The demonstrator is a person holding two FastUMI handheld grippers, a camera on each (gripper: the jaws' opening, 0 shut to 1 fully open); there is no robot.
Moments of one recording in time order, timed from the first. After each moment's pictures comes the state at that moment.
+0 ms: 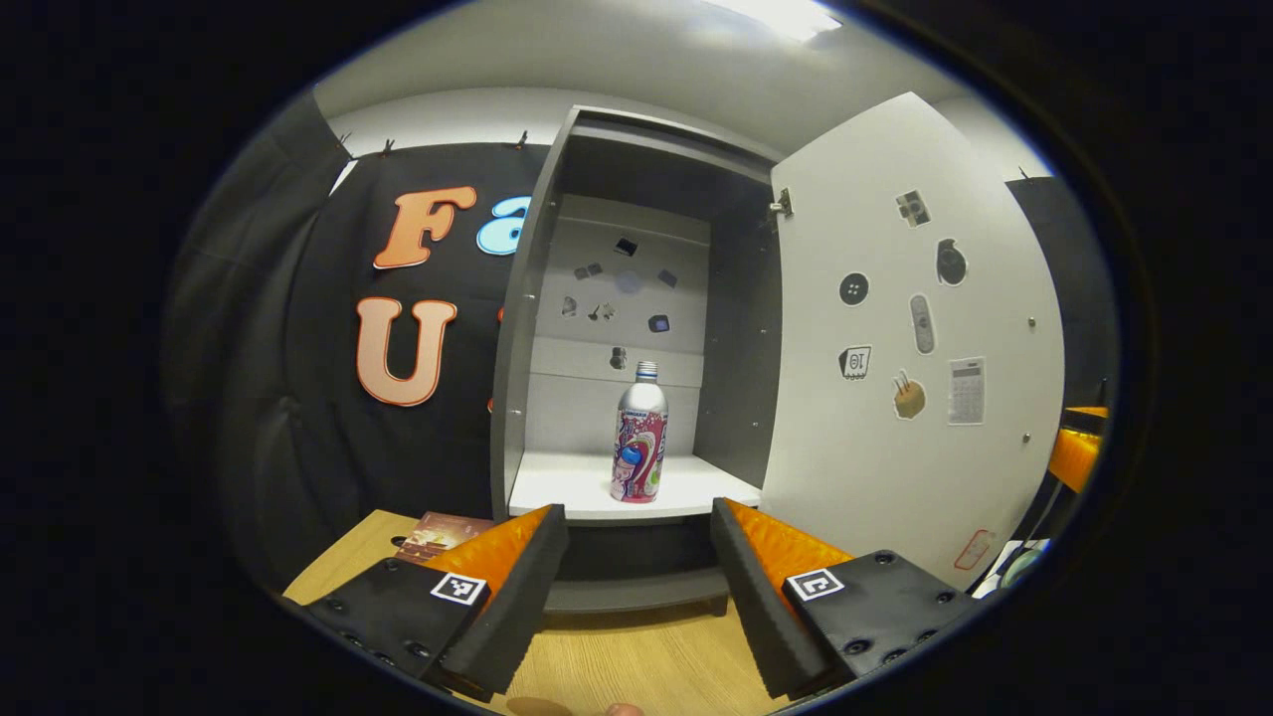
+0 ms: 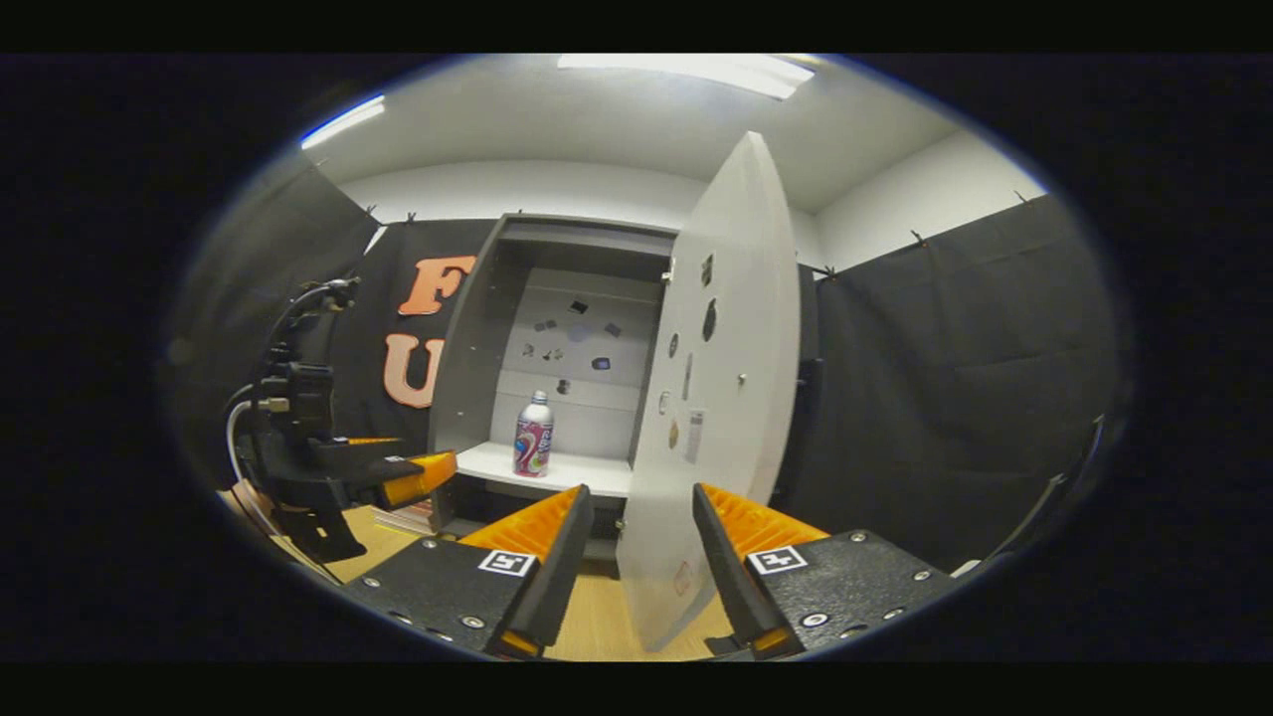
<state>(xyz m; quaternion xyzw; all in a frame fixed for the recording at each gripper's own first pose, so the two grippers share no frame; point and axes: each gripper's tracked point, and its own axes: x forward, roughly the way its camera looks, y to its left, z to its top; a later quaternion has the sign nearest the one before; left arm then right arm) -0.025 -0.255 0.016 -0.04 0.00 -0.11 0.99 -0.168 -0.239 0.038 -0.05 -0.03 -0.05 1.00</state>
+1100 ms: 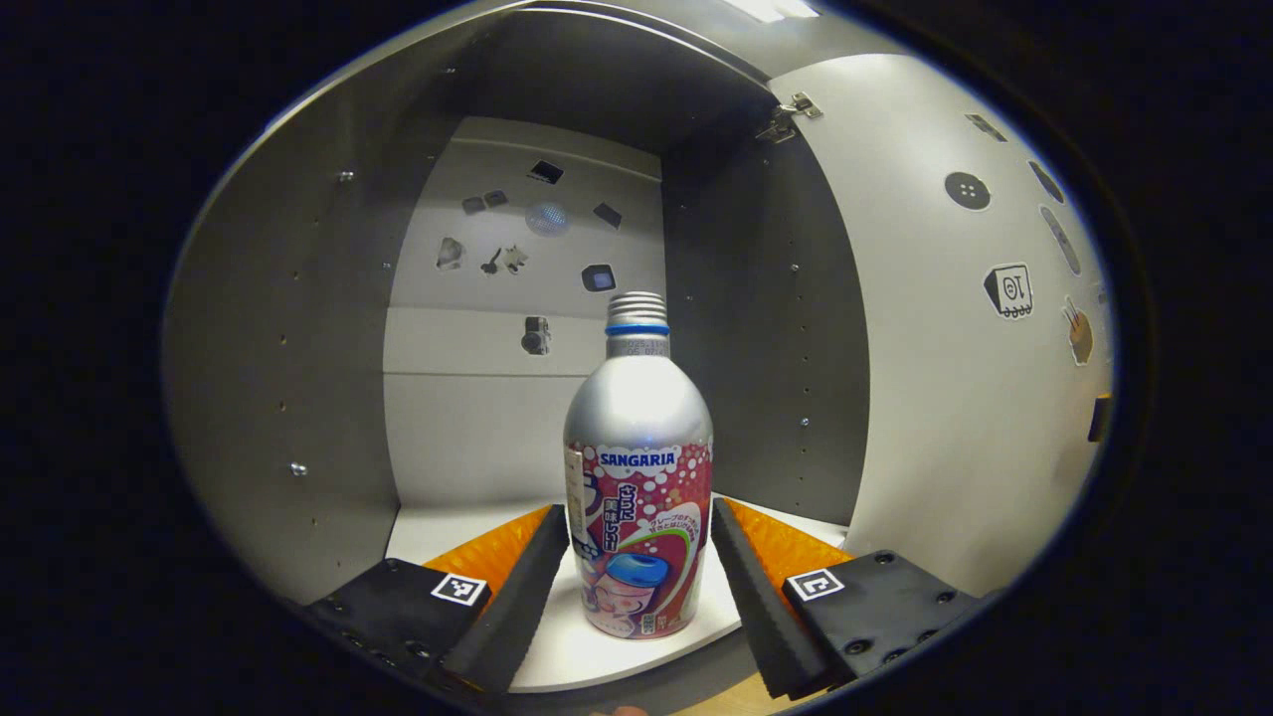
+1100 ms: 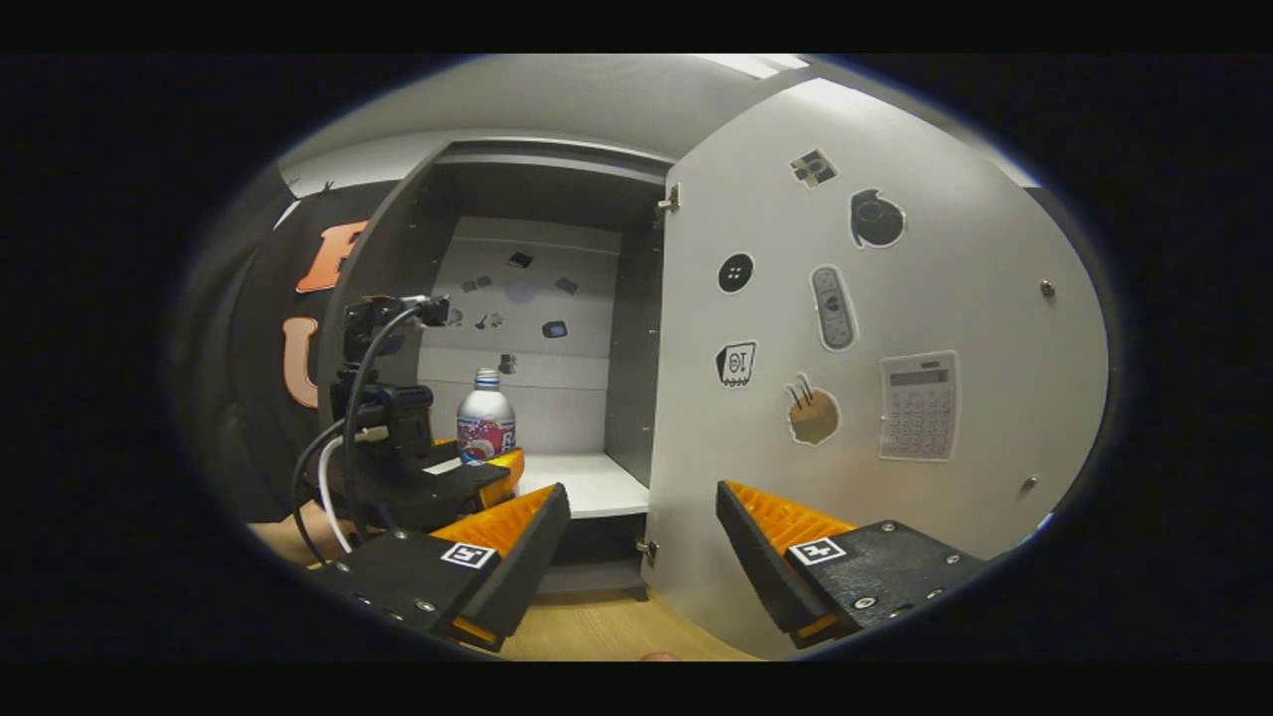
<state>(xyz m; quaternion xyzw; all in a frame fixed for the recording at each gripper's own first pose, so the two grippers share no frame) 0.223 -0.321 -0.024 -0.01 0.00 -0.25 0.97 0.005 -0.205 -0.006 -0.01 0.01 -0.18 0.98</state>
